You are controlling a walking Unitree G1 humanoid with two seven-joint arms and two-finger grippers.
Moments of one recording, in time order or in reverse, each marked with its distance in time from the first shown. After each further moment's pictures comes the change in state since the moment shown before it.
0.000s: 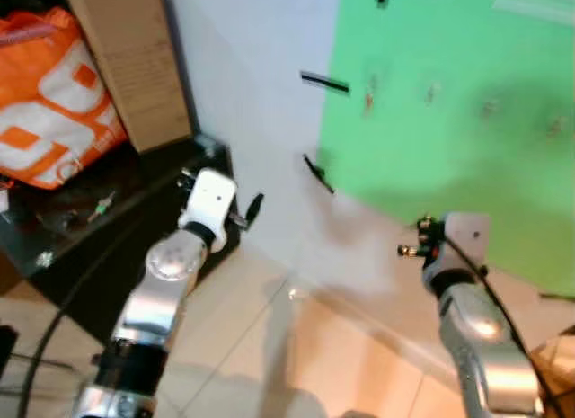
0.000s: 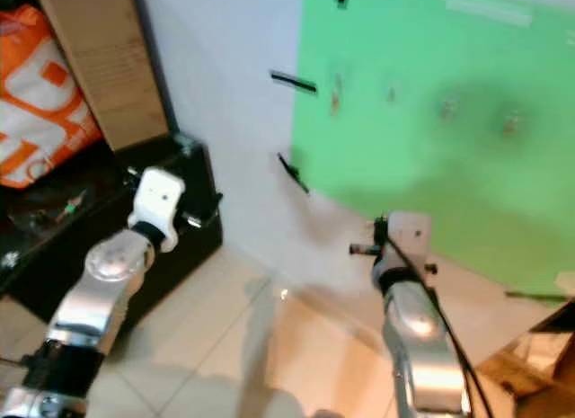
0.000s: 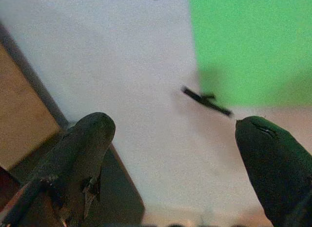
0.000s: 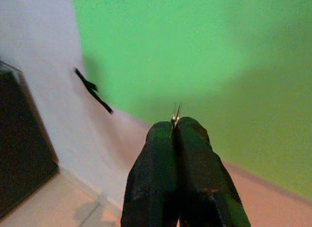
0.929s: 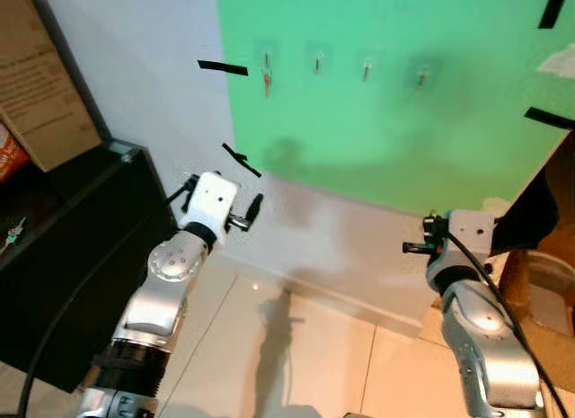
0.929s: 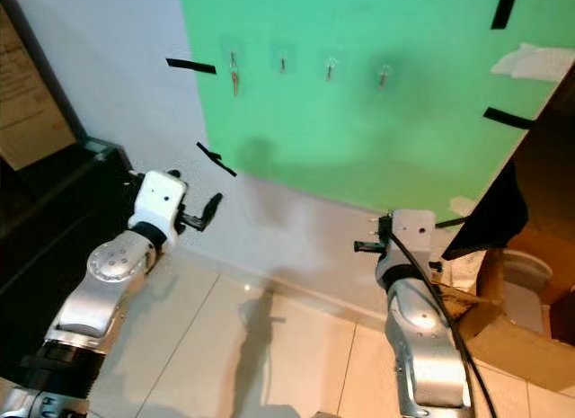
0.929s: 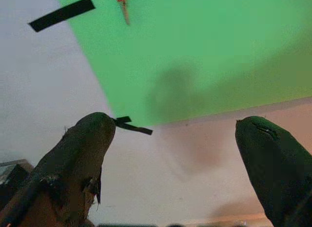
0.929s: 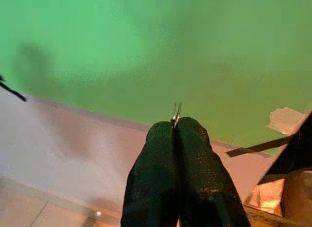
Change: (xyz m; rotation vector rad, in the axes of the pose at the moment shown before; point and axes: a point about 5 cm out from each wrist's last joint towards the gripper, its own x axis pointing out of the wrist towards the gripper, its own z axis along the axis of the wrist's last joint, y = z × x) left arm -0.002 0.007 0.000 0.011 0.005 0.045; right arm 0.005 0.002 0.004 -0.001 -0.011 0.000
